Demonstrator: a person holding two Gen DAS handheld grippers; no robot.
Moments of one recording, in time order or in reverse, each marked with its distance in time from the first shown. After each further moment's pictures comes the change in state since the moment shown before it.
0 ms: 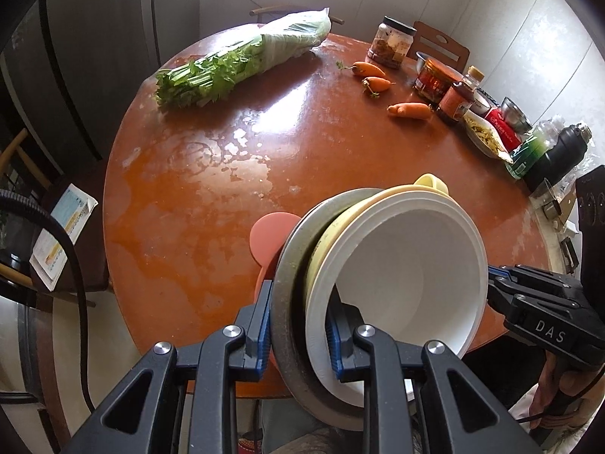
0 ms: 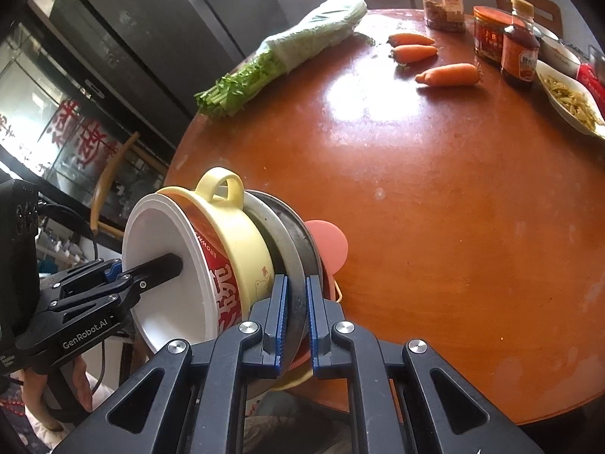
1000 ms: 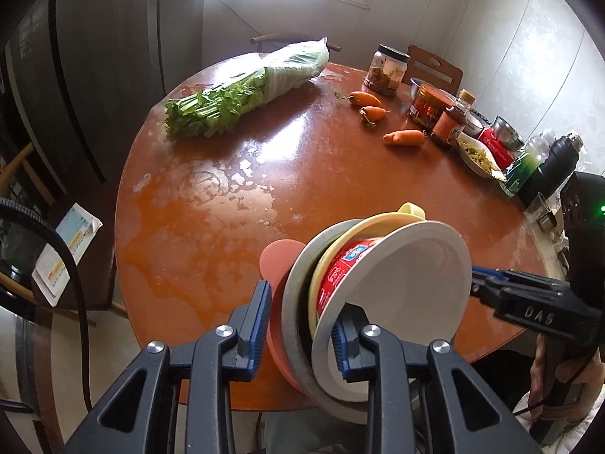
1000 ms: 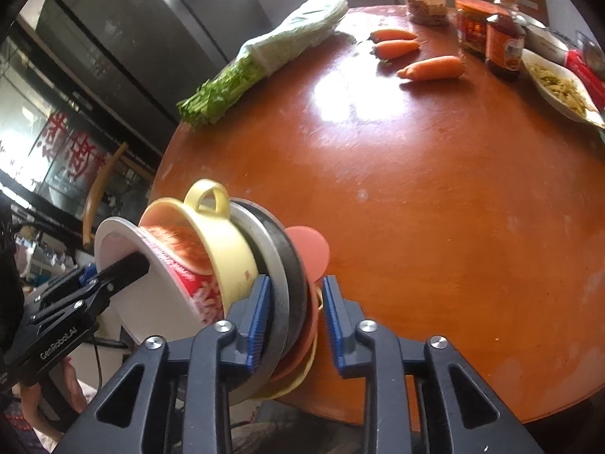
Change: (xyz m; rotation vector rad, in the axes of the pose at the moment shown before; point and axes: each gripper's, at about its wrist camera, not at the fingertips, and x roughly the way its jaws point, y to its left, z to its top) left arm -0.019 0.004 -0.002 0.006 -0.115 -0.007; right arm -0.004 -0.013 0.002 0.058 -0.040 -0.027
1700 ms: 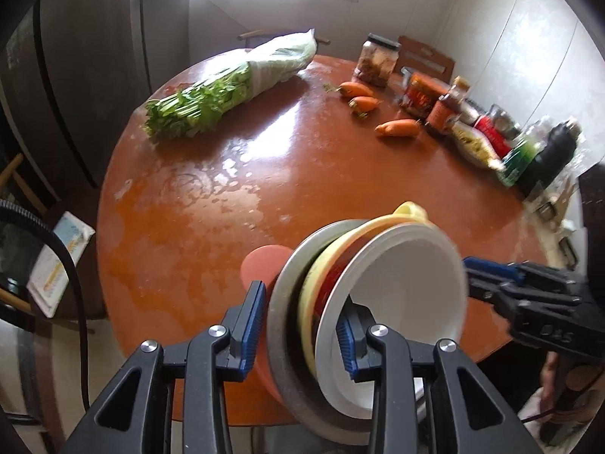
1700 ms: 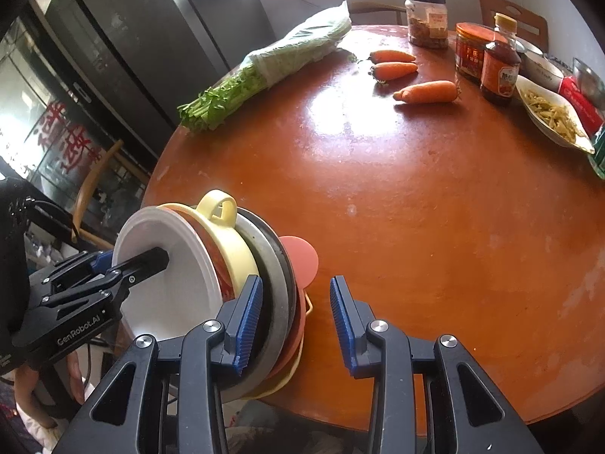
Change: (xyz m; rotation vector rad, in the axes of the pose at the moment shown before) left arm 0.016 -0.009 0.005 0.034 0.005 -0.028; right arm -0.008 0.005 -0.002 -0.071 -0.023 -0.044
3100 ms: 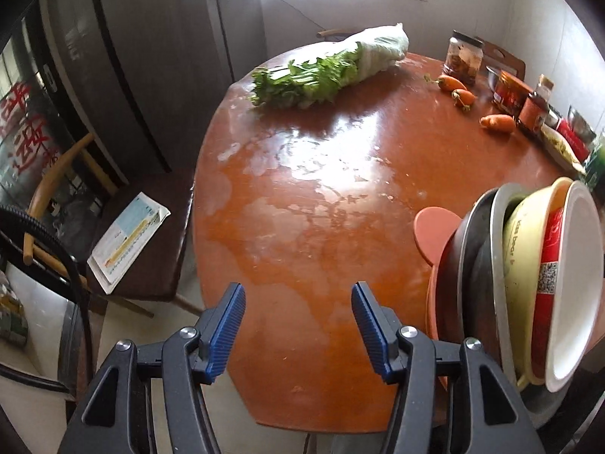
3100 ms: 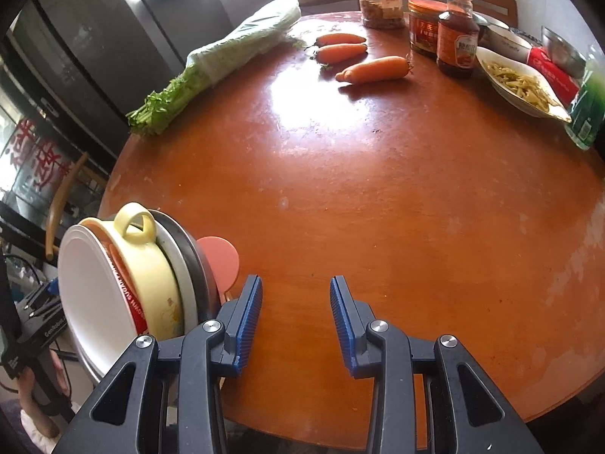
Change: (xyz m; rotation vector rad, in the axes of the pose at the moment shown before) left arm 0.026 0.061 -0.035 -0.057 -0.020 0.318; right arm 0.020 -0.044 -0.004 0.065 0.013 -0.095
